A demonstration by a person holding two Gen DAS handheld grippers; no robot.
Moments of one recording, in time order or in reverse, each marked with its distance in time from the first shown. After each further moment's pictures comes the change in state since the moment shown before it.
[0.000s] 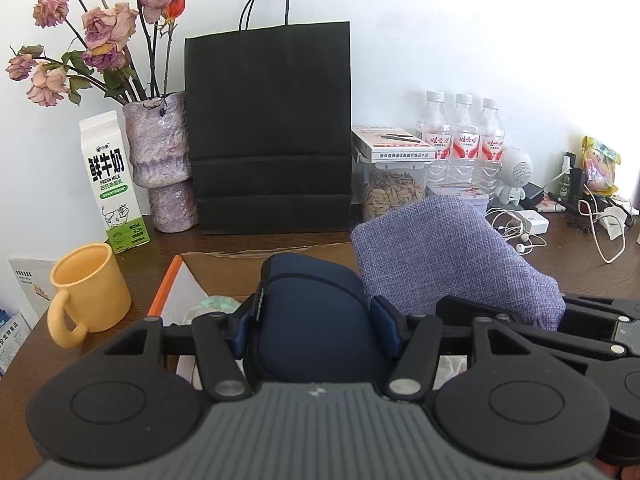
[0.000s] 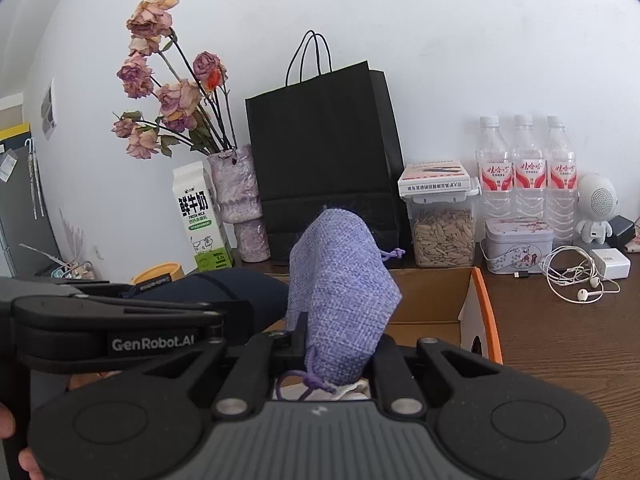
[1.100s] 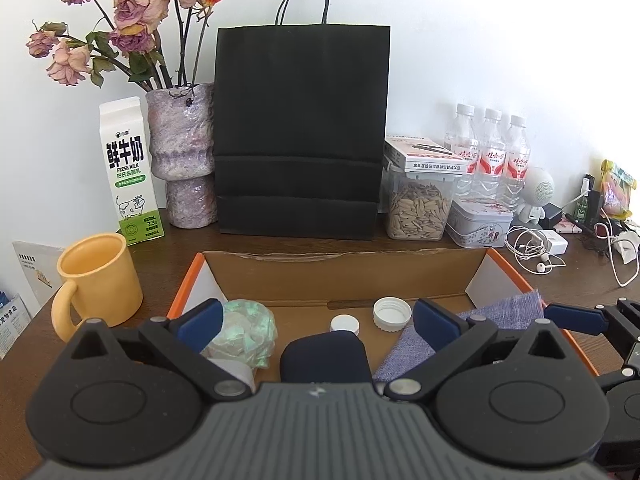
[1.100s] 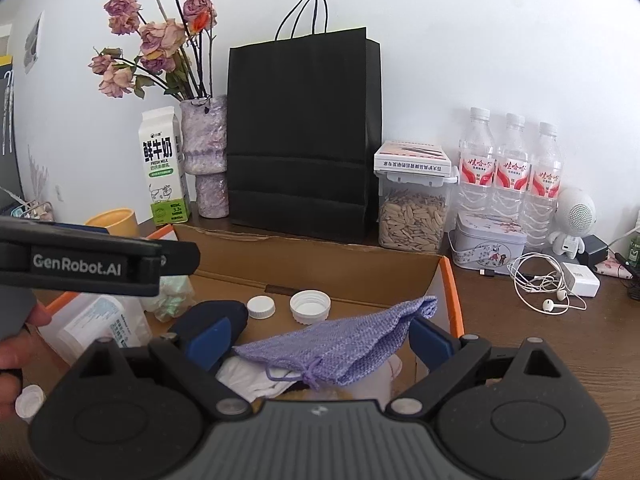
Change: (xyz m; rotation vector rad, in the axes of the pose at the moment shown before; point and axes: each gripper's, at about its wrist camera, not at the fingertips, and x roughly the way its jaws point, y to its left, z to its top) left arm 0.006 0.027 -0.001 -0.072 -0.022 0.021; right arm 0.018 0.006 -0.007 -0.145 0.095 -0.146
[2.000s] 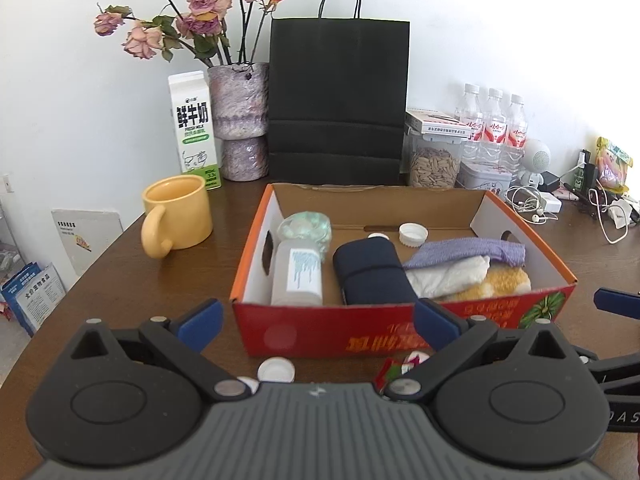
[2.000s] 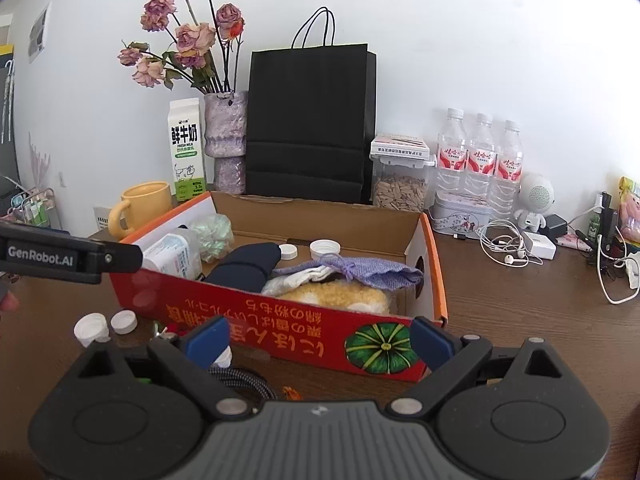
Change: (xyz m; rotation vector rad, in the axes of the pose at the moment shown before) left arm -0.110 0.030 -0.060 -0.011 0.059 0.063; right arm -0.110 0.039 -0.055 -0.009 0.016 -0.050
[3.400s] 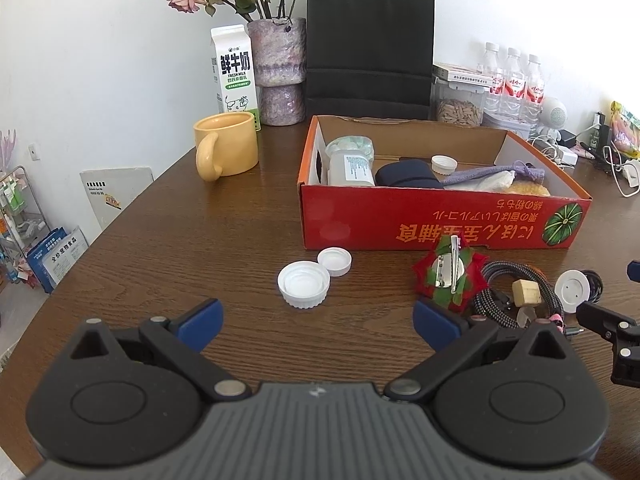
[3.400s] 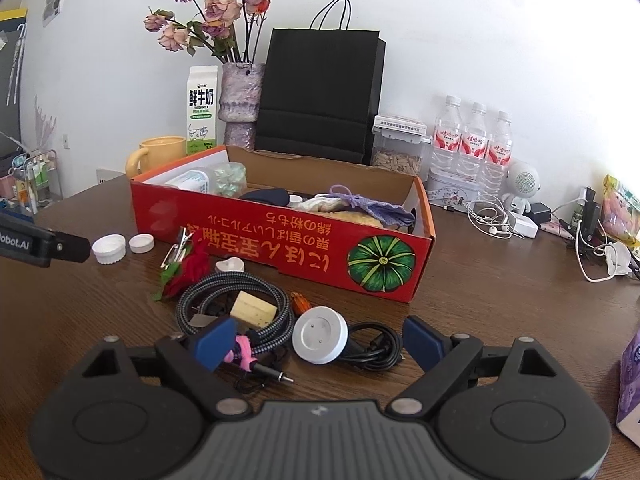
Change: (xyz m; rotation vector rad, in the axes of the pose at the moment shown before) left arm -0.032 0.031 -0.062 -0.005 0.099 0.061; right arm -0.038 0.018 -0.054 -0.079 0.036 -0.027
